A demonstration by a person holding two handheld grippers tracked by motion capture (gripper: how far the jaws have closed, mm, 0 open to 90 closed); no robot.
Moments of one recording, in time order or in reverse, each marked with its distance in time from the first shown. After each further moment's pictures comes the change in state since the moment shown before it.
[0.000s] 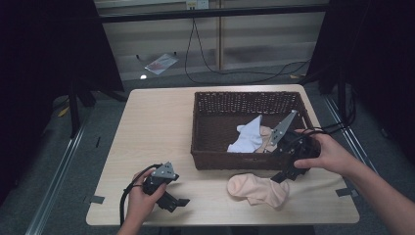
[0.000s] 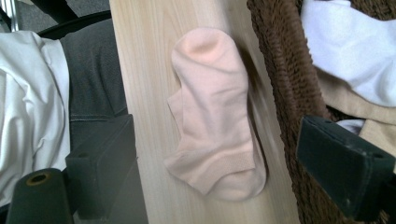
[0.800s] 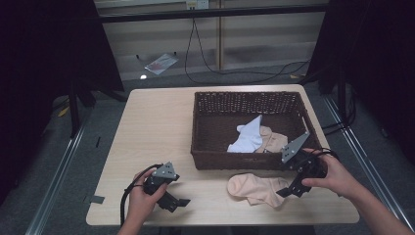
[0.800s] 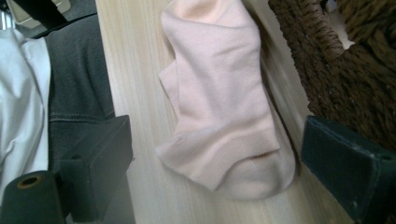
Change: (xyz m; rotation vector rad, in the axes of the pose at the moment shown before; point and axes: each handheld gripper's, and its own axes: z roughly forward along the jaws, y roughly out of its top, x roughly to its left) left arm 0.001 0.000 0.002 0.009 -0.004 0.011; right arm 0.002 -0.059 0.041 -0.106 -0.010 0.057
